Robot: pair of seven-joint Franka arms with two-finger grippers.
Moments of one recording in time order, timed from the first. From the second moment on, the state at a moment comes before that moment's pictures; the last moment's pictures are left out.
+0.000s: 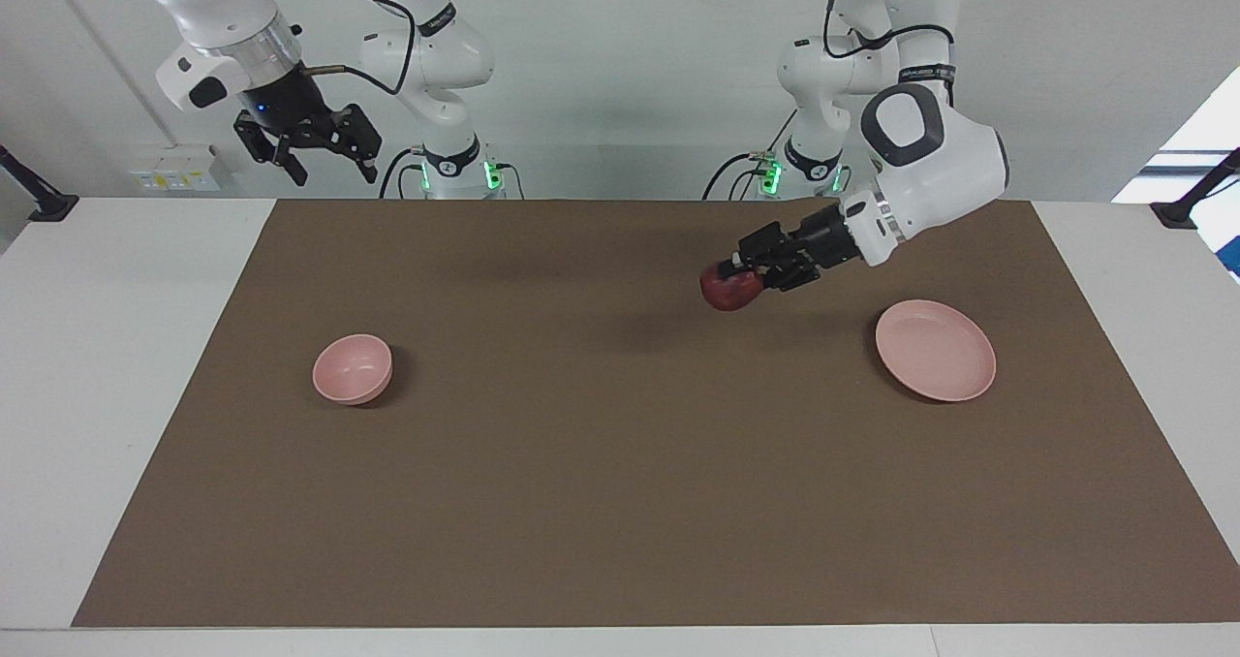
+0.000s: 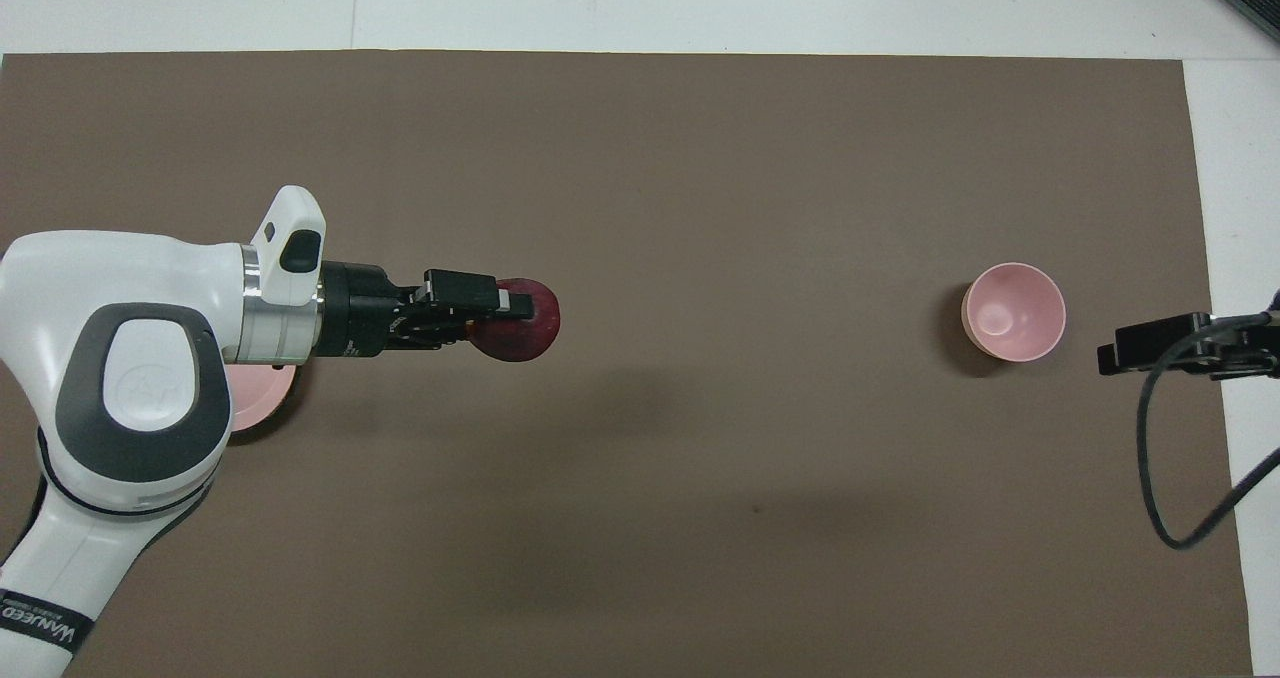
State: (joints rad) left arm -0.04 -0.01 -0.26 -2.06 -1.12 2.06 0.15; right arm 0.03 -0.13 -0.07 -1.71 0.12 1.51 0.04
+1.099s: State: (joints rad) left arm -0.04 -0.04 -0.59 -2.06 -1.42 2.57 0.12; right arm 0.06 0.05 -0.06 -1.81 0.85 1.63 0.67
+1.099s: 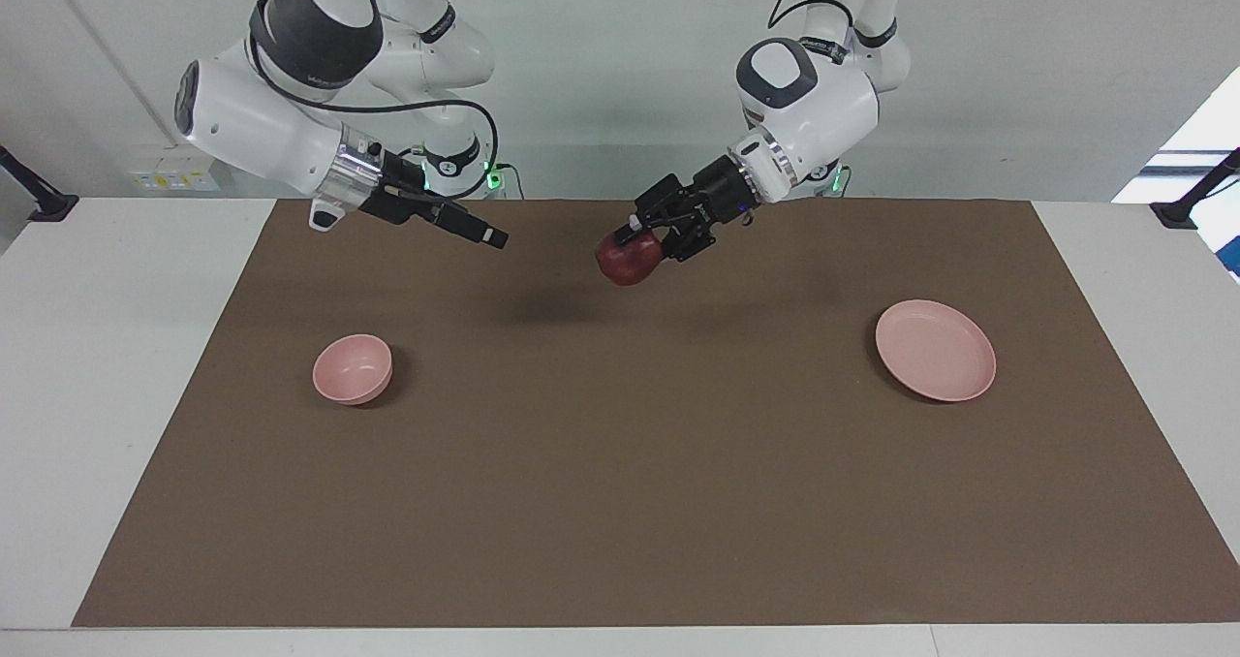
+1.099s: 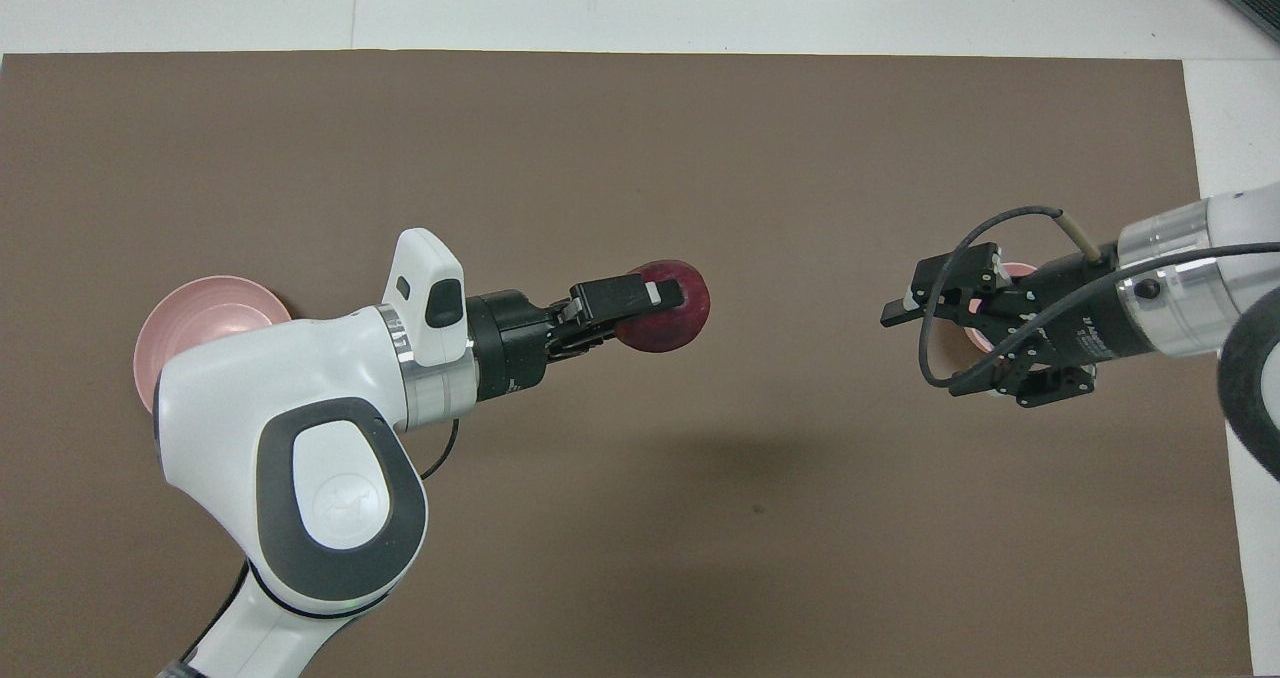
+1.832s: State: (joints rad) left arm -0.04 -0.04 -0.59 -2.06 -1.42 2.58 0.12; right arm 0.16 0.23 -0.05 -1.67 1.08 1.69 0.92
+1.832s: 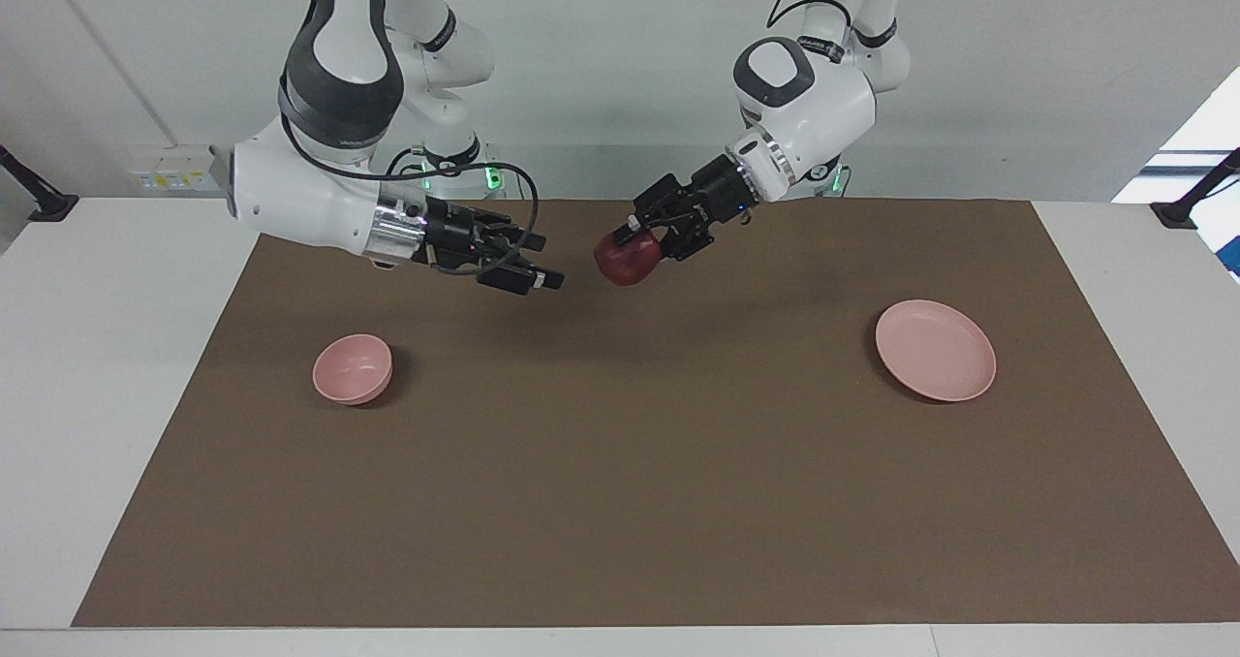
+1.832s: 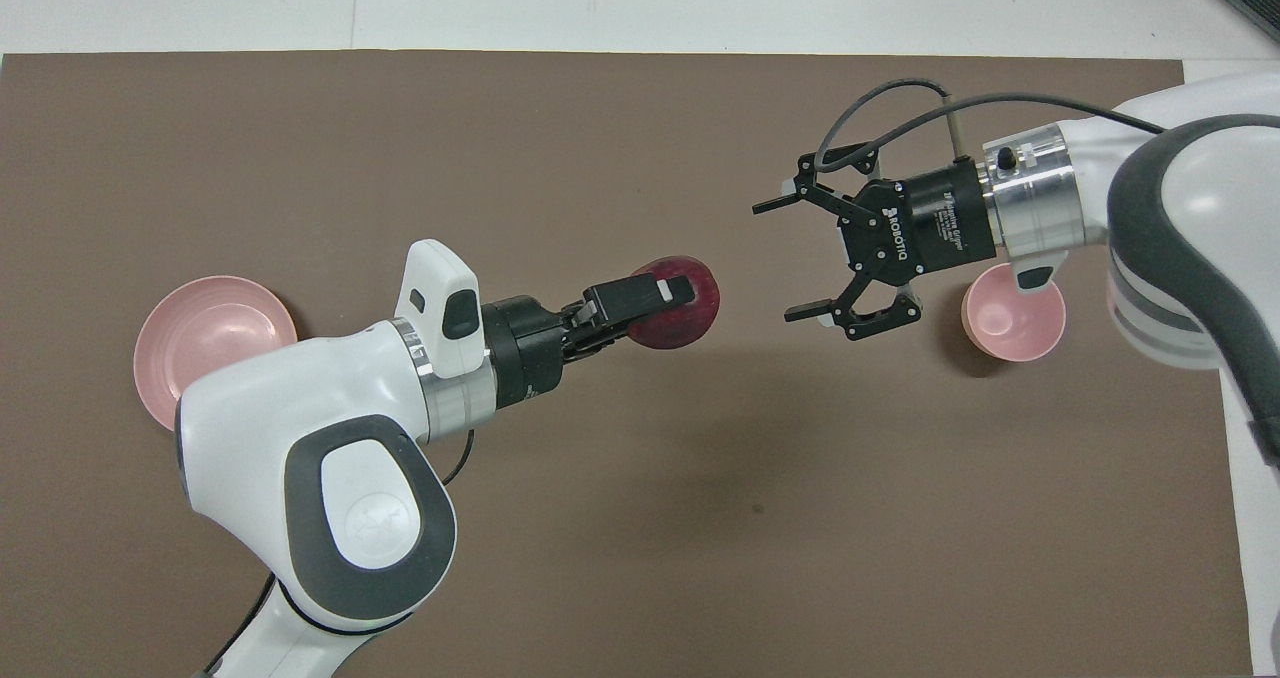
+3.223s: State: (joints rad) left arm -0.04 -0.04 -0.59 -2.06 -1.42 2.59 0.12; right arm 0.29 0.27 -0.05 -1.66 1.10 1.75 0.95
